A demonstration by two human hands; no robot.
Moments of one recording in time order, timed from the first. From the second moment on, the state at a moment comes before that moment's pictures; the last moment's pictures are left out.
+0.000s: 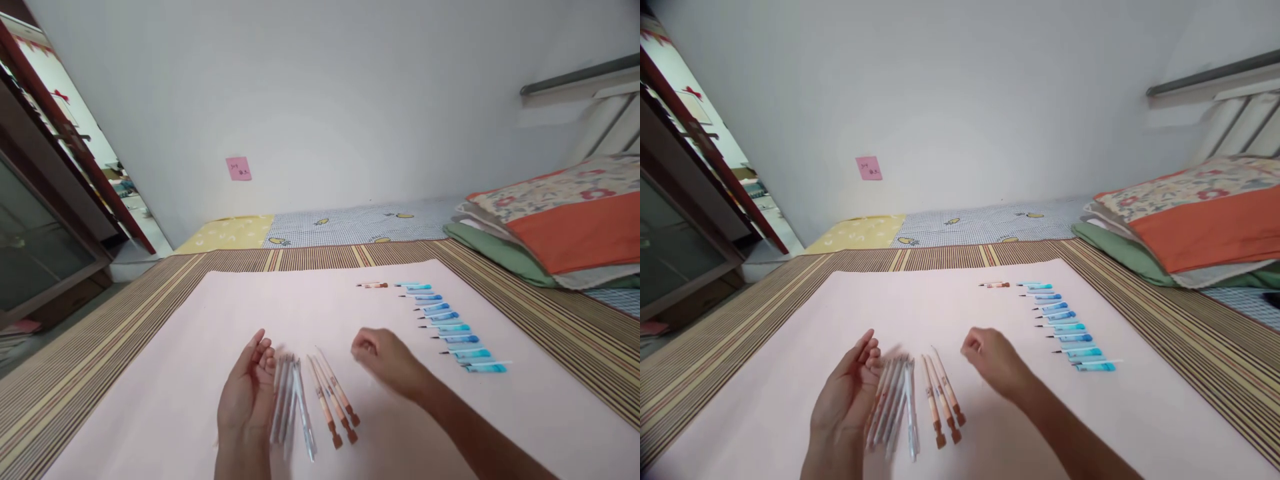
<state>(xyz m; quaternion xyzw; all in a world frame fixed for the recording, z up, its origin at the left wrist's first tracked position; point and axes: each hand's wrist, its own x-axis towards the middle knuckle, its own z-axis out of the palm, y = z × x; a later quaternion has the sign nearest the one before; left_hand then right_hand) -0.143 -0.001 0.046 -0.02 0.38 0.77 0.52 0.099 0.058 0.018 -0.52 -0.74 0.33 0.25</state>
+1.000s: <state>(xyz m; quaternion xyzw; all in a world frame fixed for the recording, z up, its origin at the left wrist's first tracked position) -0.116 0.010 0.017 0.08 0.43 0.73 0.53 0.092 0.031 0.025 -0.47 -0.63 0.49 0.37</state>
